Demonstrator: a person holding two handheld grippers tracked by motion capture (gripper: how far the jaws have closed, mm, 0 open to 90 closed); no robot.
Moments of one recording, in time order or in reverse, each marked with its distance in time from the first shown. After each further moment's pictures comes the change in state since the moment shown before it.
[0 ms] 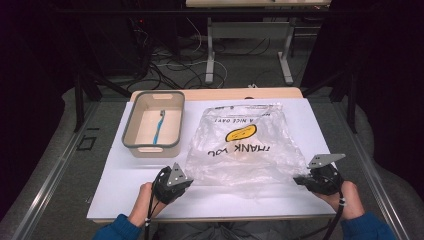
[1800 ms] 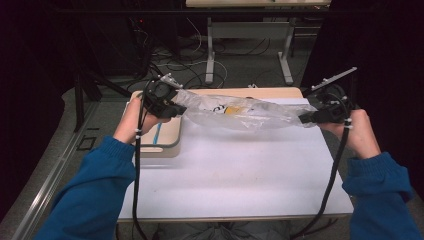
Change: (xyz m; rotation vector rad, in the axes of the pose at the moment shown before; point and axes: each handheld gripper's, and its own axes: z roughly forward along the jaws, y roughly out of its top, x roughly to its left) left arm 0.126 0.173 -0.056 0.088 0.044 -0.094; right arm -0.069 0.161 -0.058 0.080 -0.089 0.196
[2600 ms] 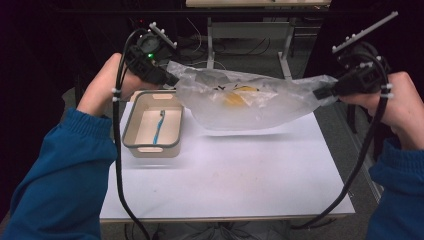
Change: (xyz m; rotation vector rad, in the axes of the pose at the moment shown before) left arm 0.006 0.077 -0.104 0.108 -0.010 0.086; right arm 0.030 0.060 -0.114 0.002 -0.009 -0.053
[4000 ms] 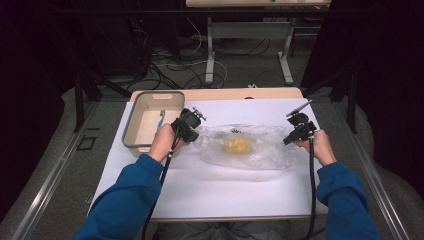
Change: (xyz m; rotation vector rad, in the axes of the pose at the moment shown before) left arm -0.046 -0.091 0.237 0.151 0.054 -0.041; right arm -0.074 -0.115 0.291 0.241 0.065 0.219
